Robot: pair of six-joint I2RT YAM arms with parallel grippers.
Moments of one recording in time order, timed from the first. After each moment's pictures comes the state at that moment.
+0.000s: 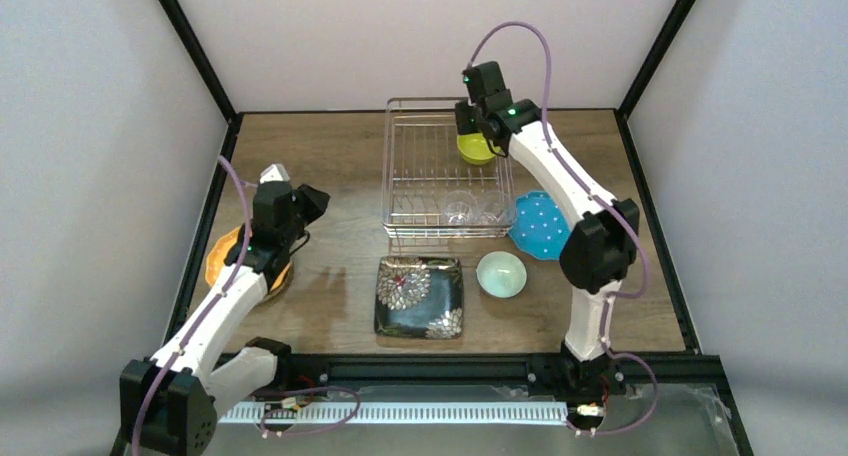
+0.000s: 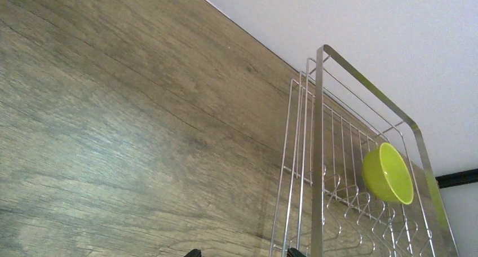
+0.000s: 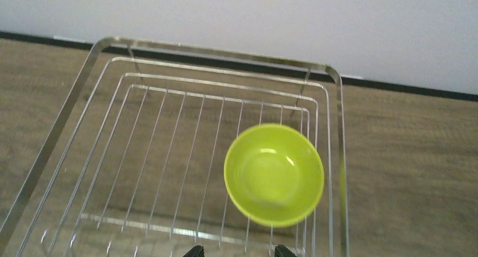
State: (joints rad) left arm -0.24 1.00 0.68 -0.15 -0.10 -0.73; right arm 0.45 1.99 1.99 -0.69 0.25 0.19
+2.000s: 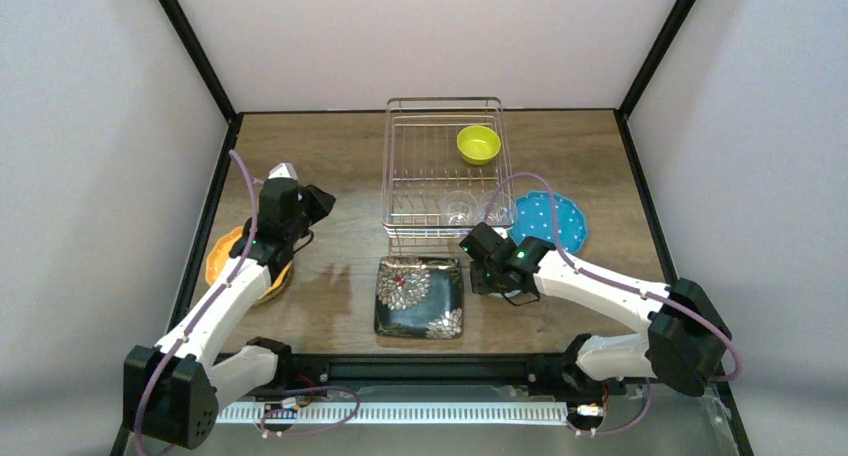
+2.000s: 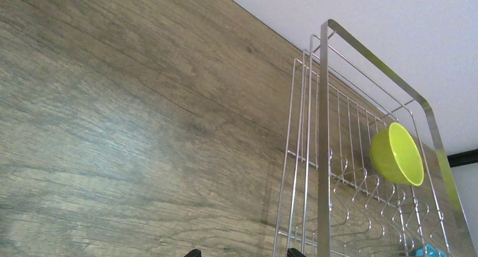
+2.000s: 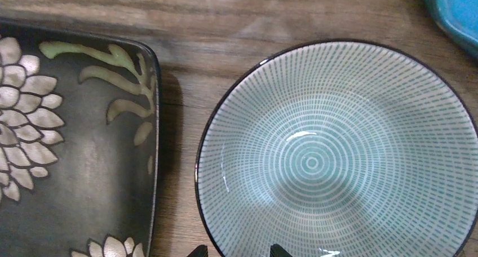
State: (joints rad) left arm -0.26 1.06 0.70 -0.17 -0.07 -0.70; right arm 0.85 1.27 0.79 -0.76 0.19 0.73
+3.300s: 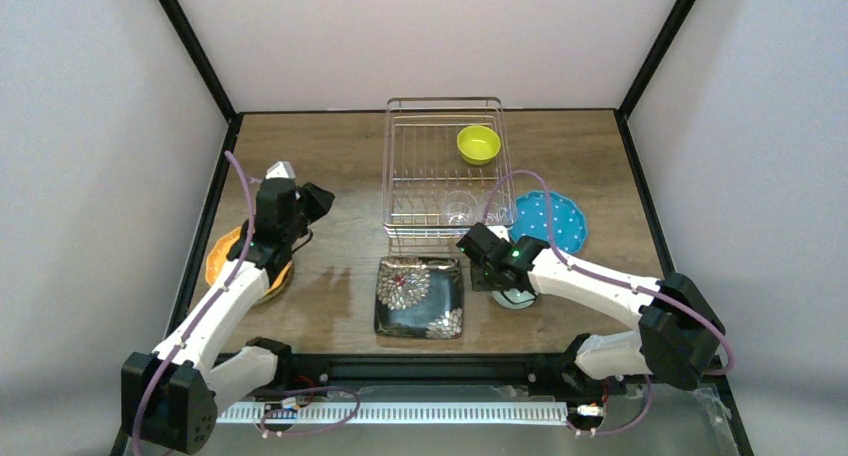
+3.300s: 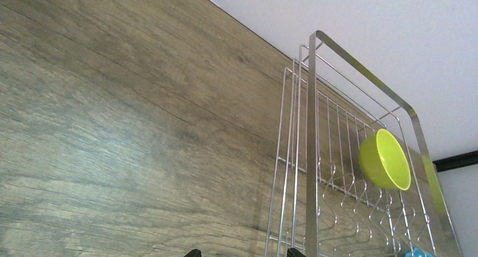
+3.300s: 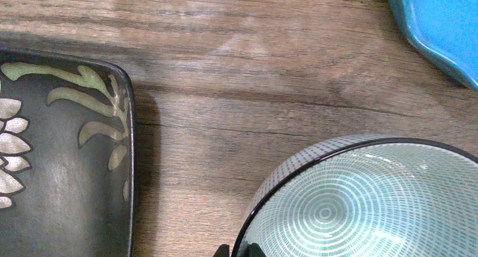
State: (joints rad) left arm -0.26 1.03 0.70 -0.16 -0.07 -0.70; right arm 0.85 1.31 0.78 -0.74 0.26 0.74
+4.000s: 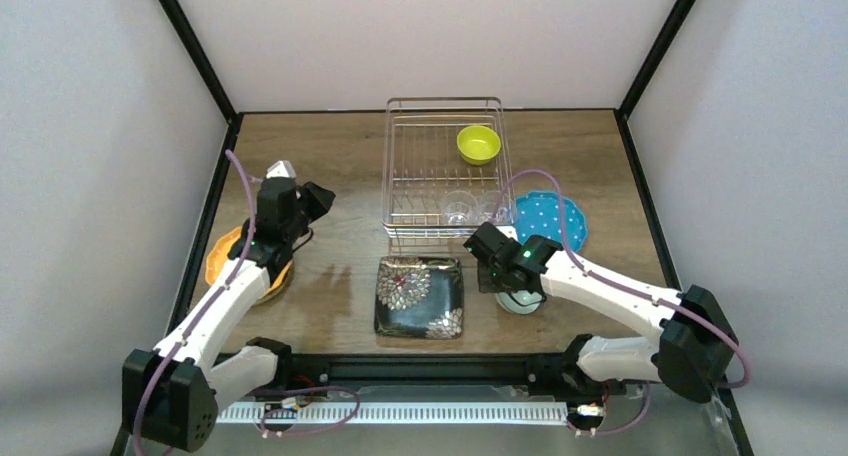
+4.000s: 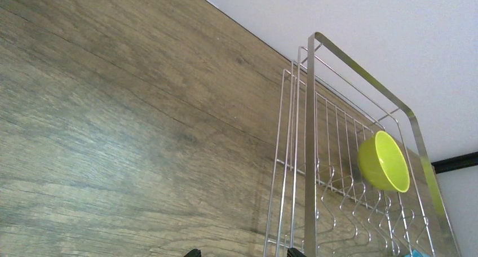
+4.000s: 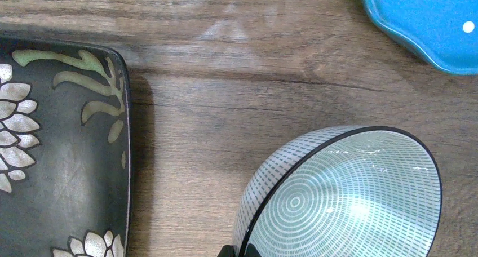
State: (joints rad) left arm -0.26 1.04 0.70 -0.14 -0.07 -0.70; right arm 0.85 1.24 0.82 -0.86 0.25 0.77
